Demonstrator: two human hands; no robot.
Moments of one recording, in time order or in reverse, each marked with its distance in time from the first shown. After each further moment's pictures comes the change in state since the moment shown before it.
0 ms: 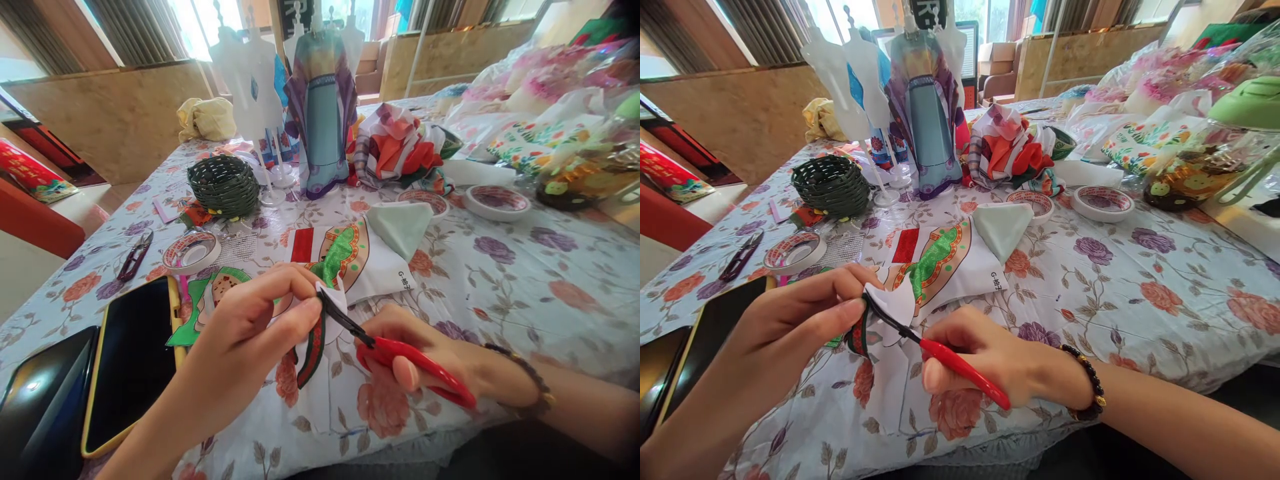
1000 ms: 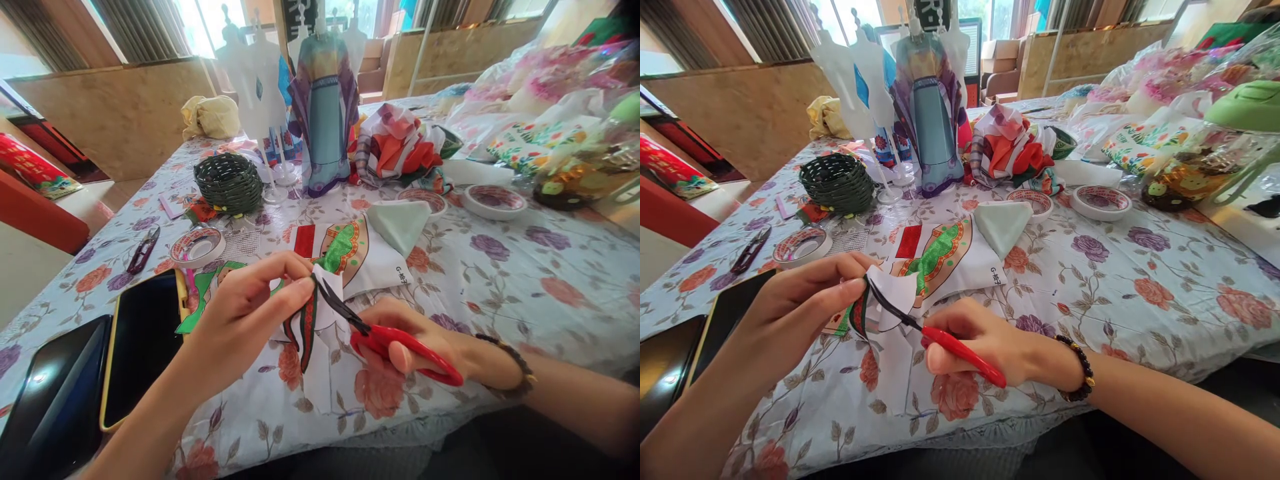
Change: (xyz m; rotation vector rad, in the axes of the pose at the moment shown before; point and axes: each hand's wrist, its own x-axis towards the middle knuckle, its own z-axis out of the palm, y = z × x) left_hand 0.003 -0.001 -0.006 0.005 -0.017 0.020; right_hand 0.001 -0.001 0.001 0.018 -0.019 0.041
